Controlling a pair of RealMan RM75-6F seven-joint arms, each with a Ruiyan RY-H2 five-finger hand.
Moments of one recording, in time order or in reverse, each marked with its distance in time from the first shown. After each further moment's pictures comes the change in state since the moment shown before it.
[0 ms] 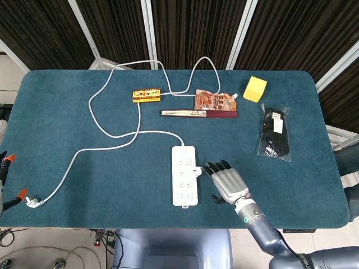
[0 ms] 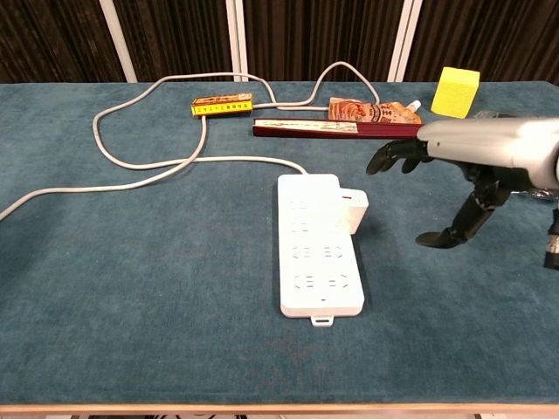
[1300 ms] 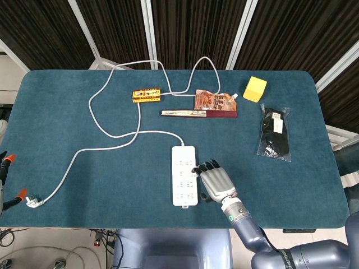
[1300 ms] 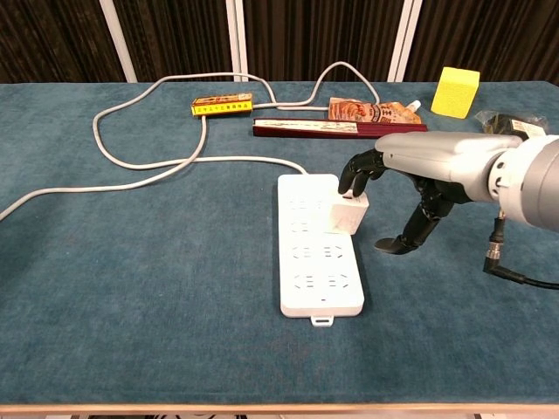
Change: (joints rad) left arm -0.001 0.000 -0.002 0.001 -0.006 -0.004 0.000; right arm 0.041 -0.147 0.055 0.059 0.098 0.044 -0.087
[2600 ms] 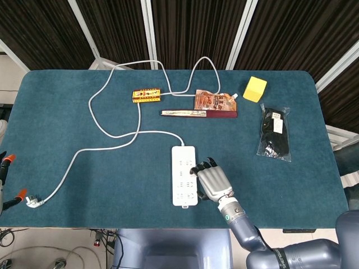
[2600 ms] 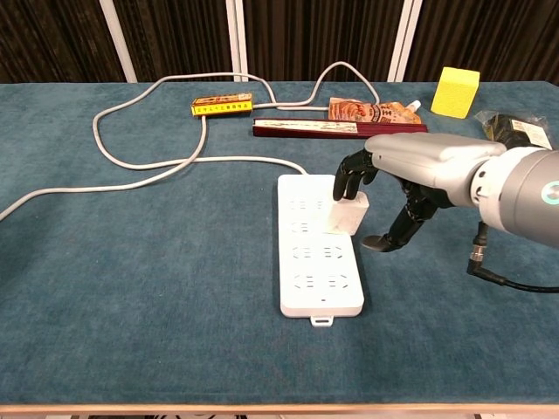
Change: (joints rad) left arm 0.000 0.001 0.000 -0.001 -0.002 -0.001 -0.001; right arm 0.003 -0.064 -0.014 0.054 0.010 0.003 -0.020
